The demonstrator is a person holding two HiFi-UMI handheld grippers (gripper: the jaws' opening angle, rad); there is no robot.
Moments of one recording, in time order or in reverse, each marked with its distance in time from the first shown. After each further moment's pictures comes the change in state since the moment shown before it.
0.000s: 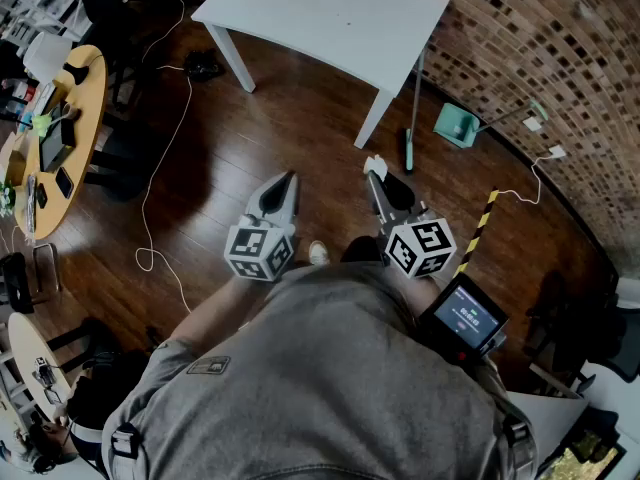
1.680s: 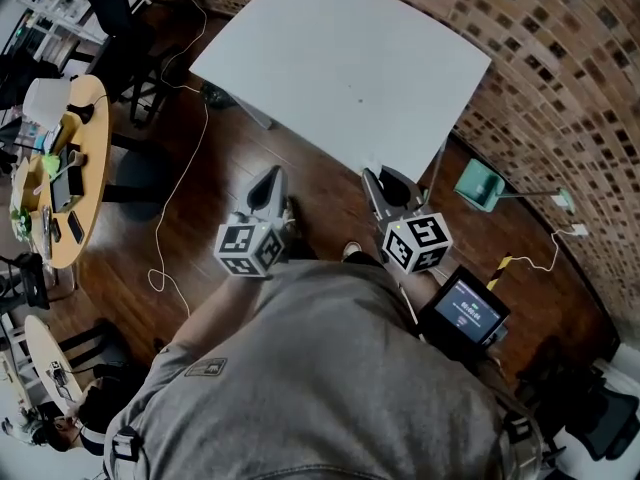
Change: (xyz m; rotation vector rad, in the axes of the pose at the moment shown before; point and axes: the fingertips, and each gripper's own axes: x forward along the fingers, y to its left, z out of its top) left arm 0.242 0.118 0.106 -0.002 -0.013 0.224; right arm 0.240 -0.160 0.097 0.028 0.043 0.172
